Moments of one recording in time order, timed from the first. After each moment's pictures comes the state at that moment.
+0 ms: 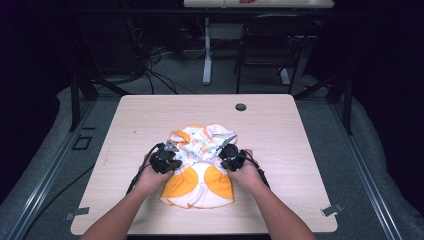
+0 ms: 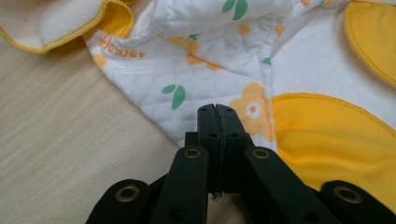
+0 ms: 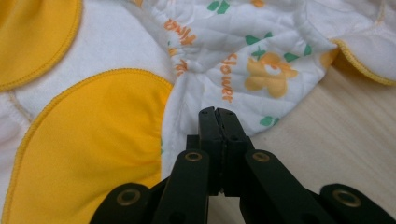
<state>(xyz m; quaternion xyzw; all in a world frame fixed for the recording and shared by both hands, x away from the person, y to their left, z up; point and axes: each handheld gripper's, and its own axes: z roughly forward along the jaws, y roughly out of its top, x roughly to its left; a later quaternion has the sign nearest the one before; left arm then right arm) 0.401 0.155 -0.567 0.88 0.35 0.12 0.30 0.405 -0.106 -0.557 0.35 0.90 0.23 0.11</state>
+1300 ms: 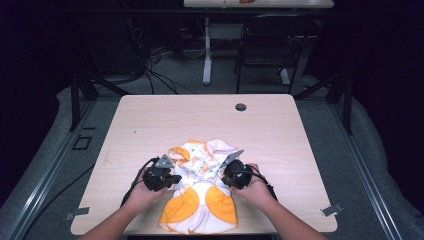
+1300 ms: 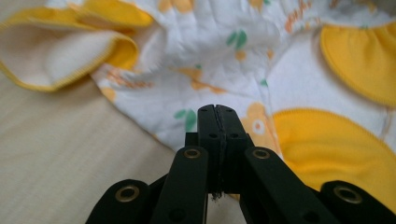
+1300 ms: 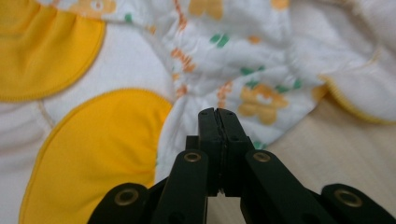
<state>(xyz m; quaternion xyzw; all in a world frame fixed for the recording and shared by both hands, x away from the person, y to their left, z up) 0.353 0.166 -0.554 0.88 0.31 0.08 0.34 0.349 -0.118 -0.546 0.30 0.91 0.26 0.08</state>
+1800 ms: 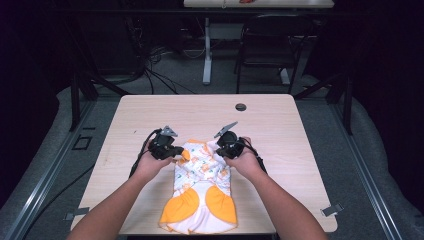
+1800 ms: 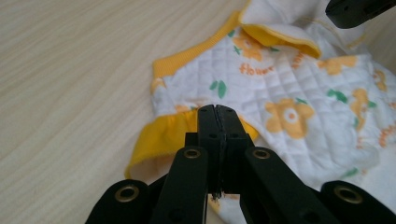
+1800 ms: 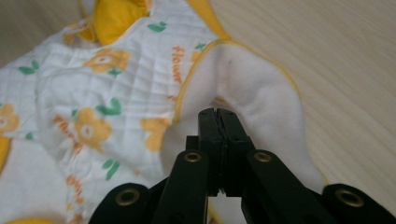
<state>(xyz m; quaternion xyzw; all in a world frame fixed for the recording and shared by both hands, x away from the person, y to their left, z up) 0.435 0.155 -0.531 0.86 0.35 0.11 0.34 0.431 -0.101 -0.526 0.33 0.89 0.29 0.12</state>
